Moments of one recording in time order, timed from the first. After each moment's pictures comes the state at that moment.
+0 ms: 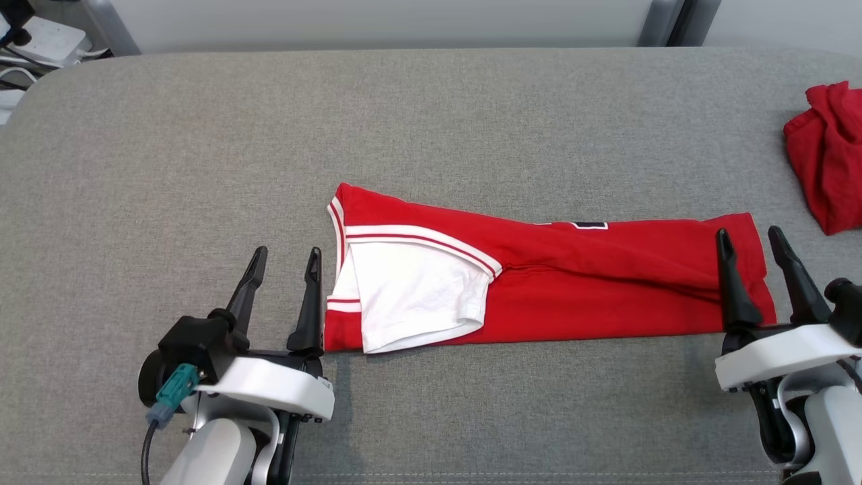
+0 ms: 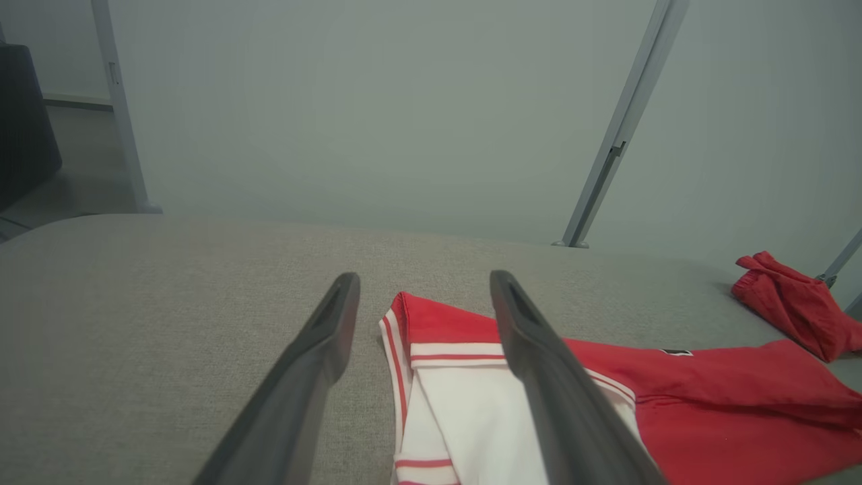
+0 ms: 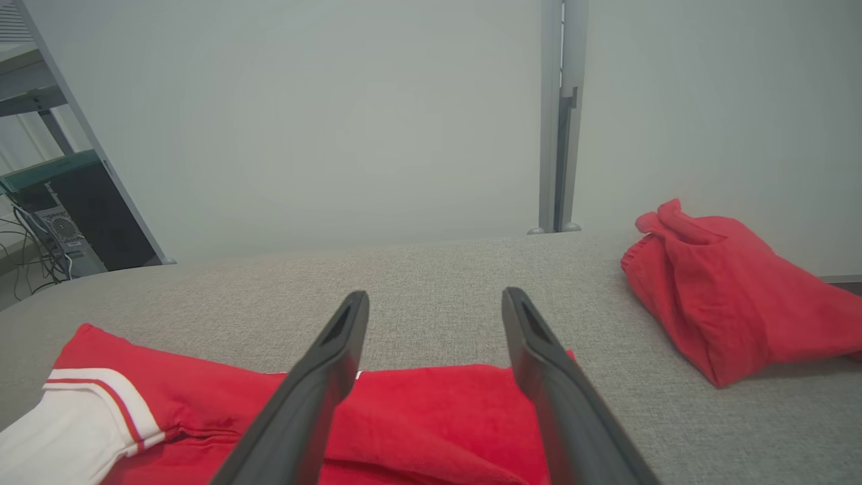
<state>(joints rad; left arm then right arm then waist) -0.25 0.21 -0.44 0.16 -0.56 0.20 -0.25 -0.30 -0.20 0.06 0.37 0.36 0.13 -0.25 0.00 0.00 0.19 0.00</state>
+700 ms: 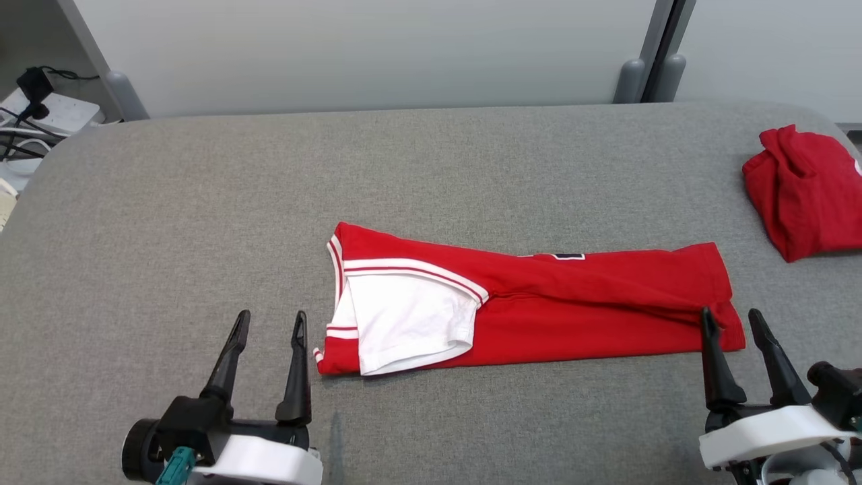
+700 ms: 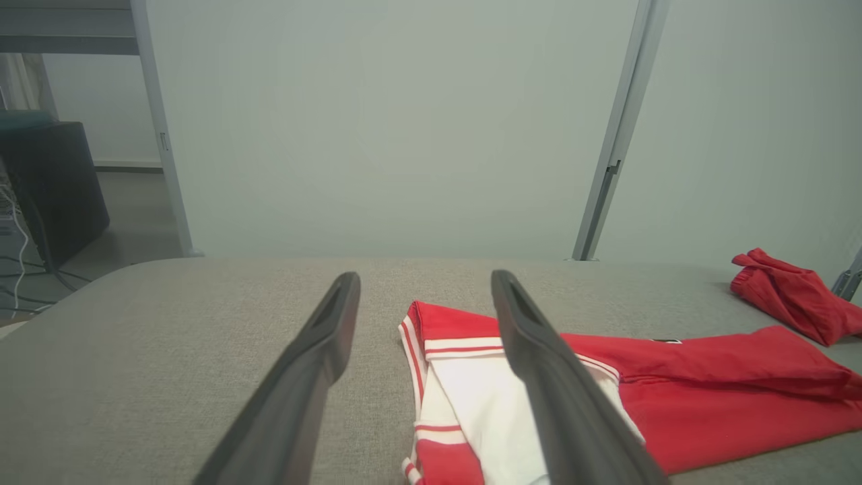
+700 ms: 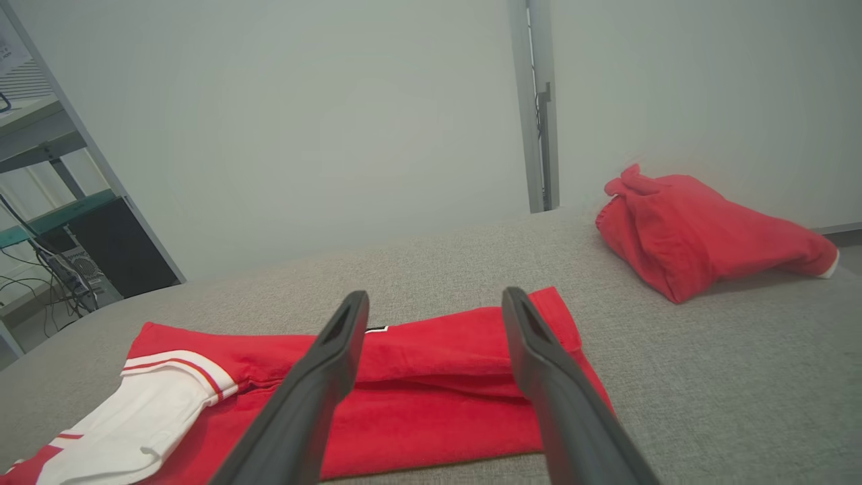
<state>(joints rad) 0.00 0.05 -0.16 0.07 -0.22 0.07 -0.25 -0.08 -0.11 0.02 0.27 0.37 0.13 -0.25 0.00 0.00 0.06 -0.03</state>
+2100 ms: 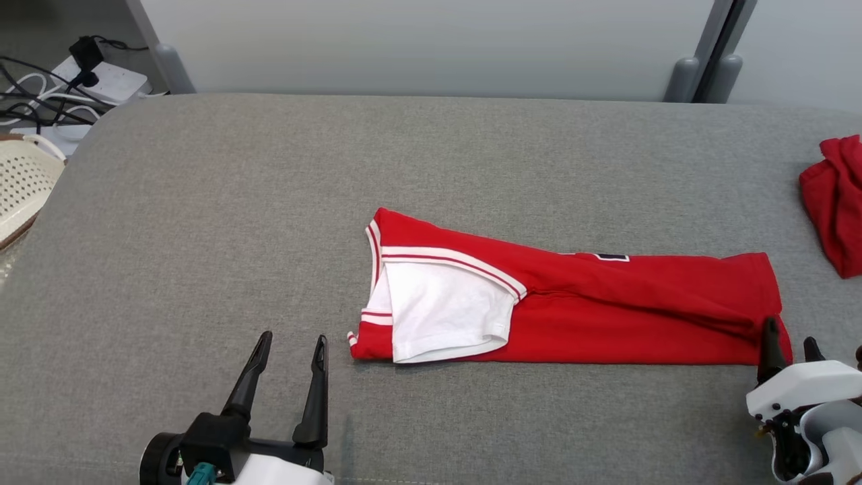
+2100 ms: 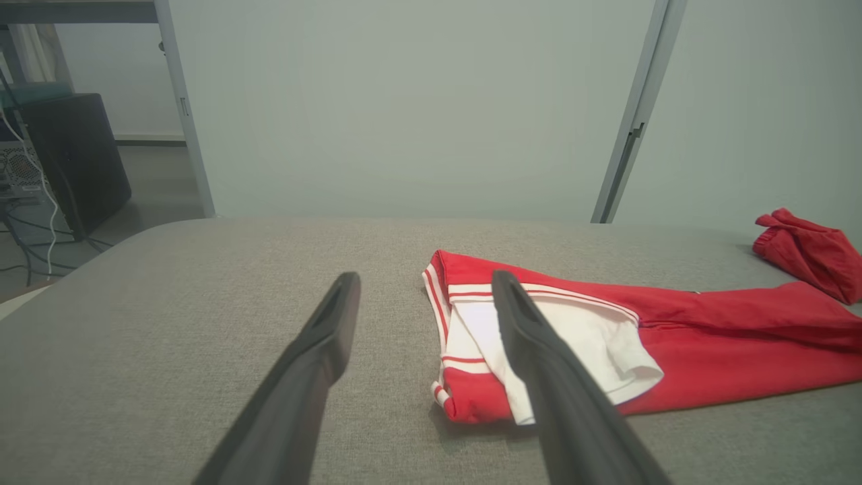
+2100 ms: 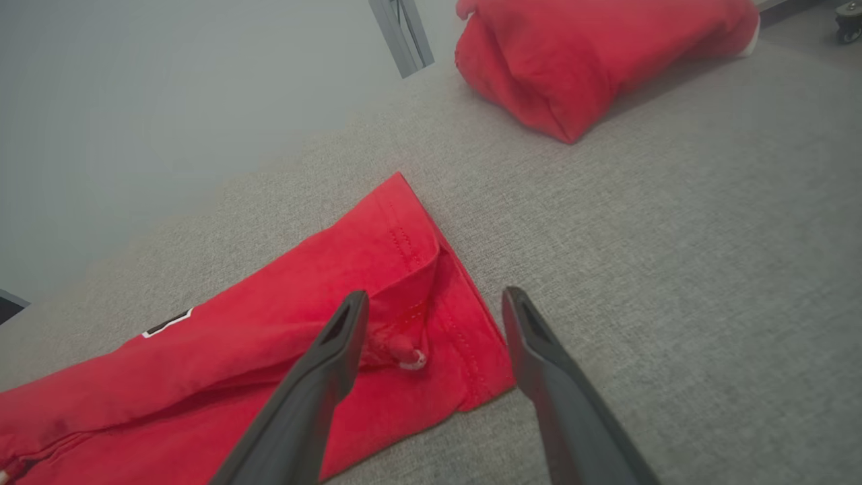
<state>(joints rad) 0.05 0.05 -0.19 0.08 -0.19 0.04 -0.25 -0.43 -0.14 -0.16 0.97 0.49 0.13 -0.25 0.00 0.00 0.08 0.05</state>
